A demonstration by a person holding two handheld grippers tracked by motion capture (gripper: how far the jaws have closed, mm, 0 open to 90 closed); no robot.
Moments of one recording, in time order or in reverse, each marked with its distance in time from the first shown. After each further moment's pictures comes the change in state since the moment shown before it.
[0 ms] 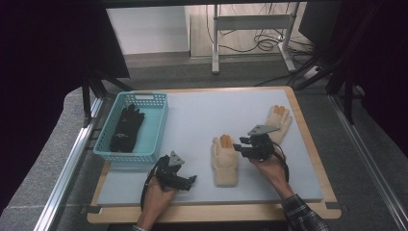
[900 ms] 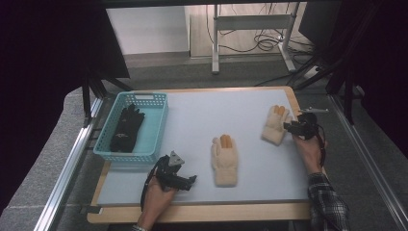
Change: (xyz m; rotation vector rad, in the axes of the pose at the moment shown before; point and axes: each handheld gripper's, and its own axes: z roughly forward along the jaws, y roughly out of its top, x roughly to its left) left arm 0.000 0.000 0.000 0.000 -0.001 0.000; right arm -0.170 -0.039 -0.037 0.058 -0.381 0.328
